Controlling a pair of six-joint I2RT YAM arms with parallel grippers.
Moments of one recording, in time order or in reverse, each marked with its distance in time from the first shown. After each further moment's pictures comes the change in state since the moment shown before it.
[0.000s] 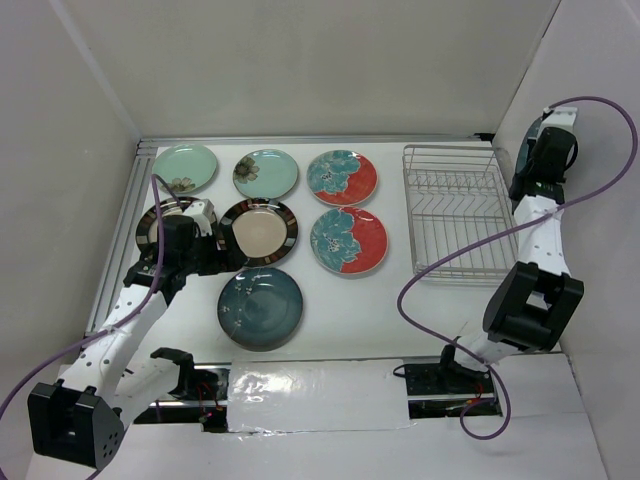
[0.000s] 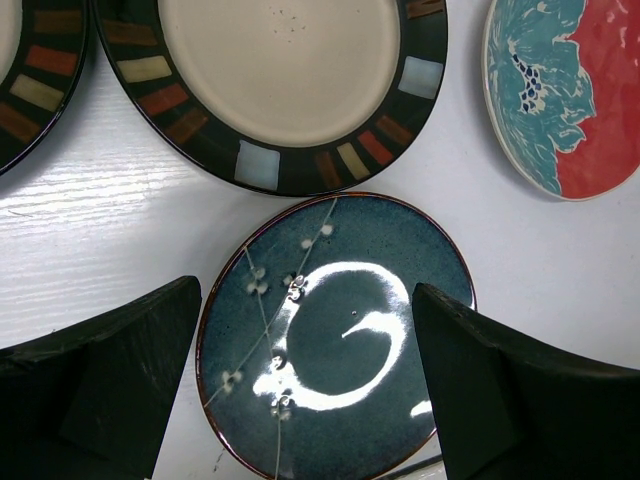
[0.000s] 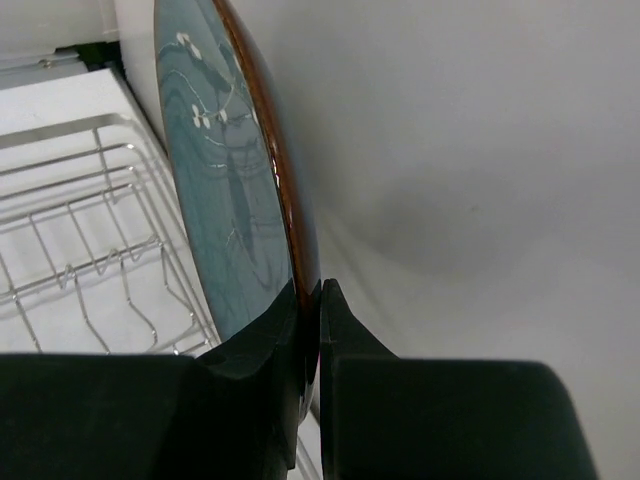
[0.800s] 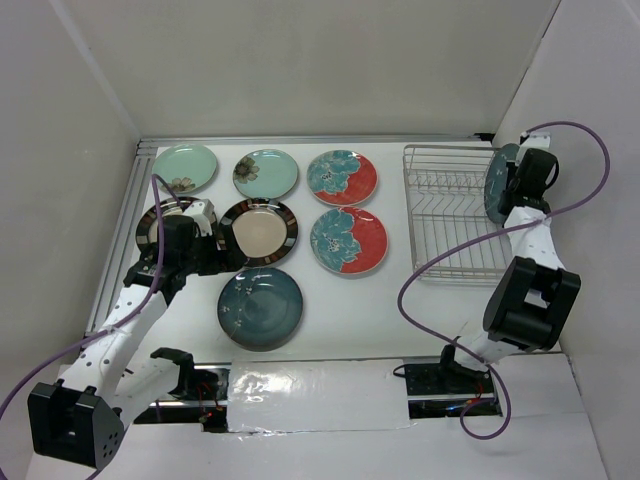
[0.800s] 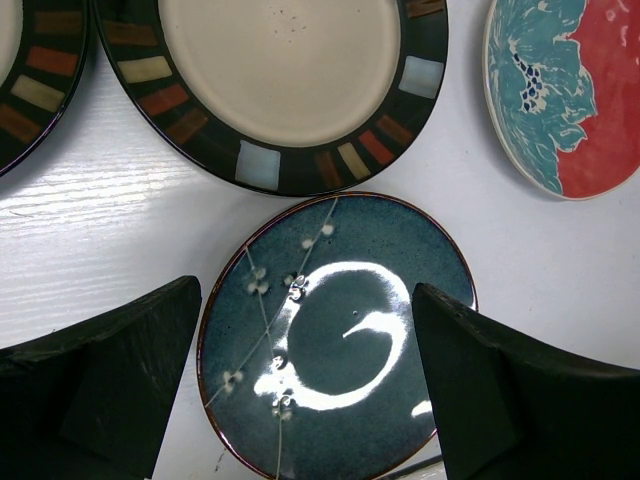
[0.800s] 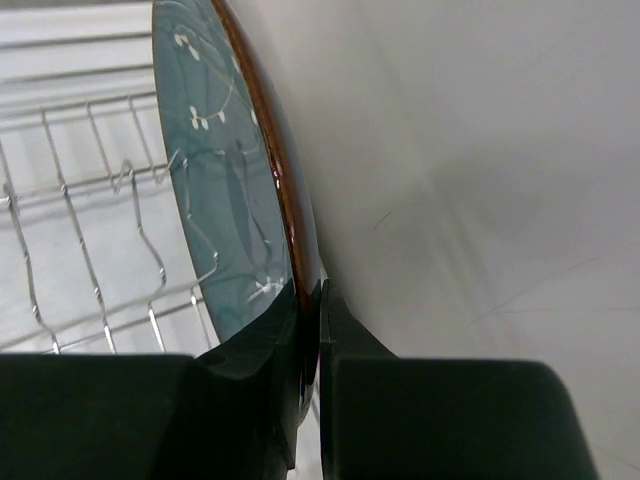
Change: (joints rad) left arm 0.000 0.000 0.000 0.000 0.000 0.004; right arm 0.002 0.007 -0.176 0.050 -0.122 0.018
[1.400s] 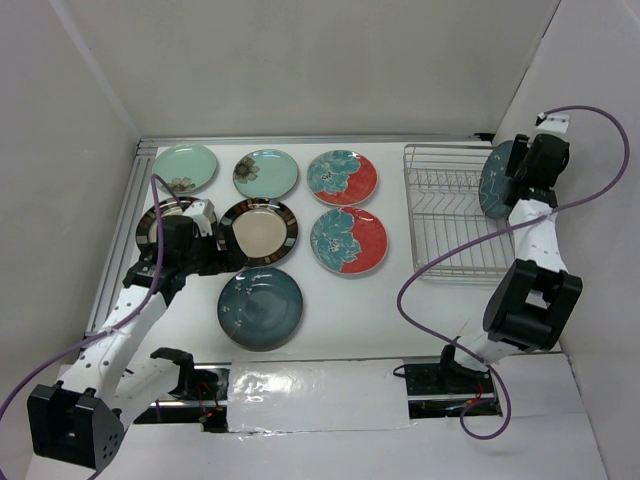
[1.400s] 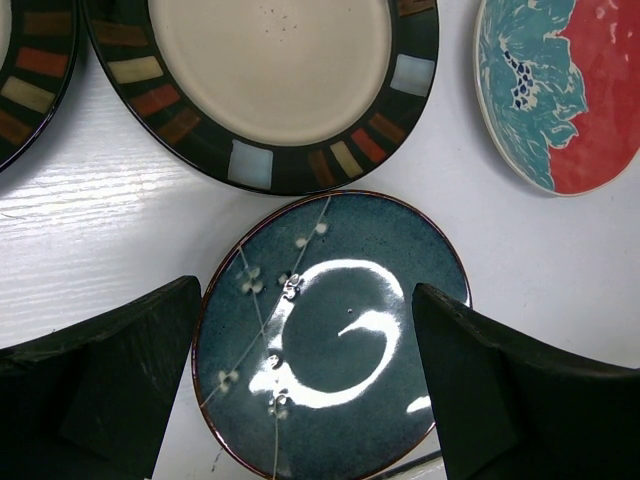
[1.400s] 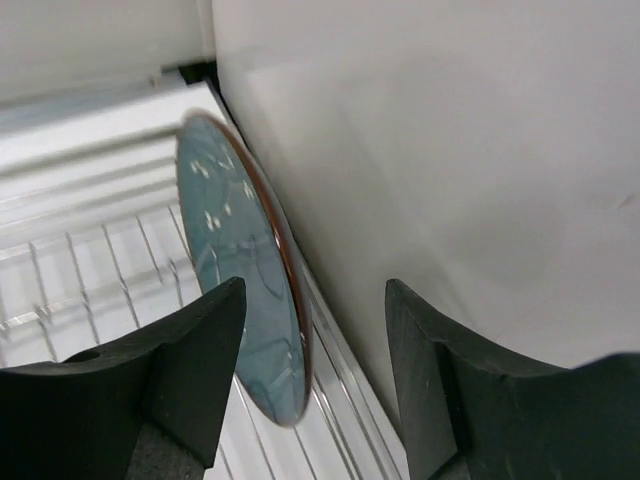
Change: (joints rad) left arm 0.000 -0.003 0.000 0.000 0.014 0.000; right arm 0.002 0.001 0.068 0.051 -0.023 0.103
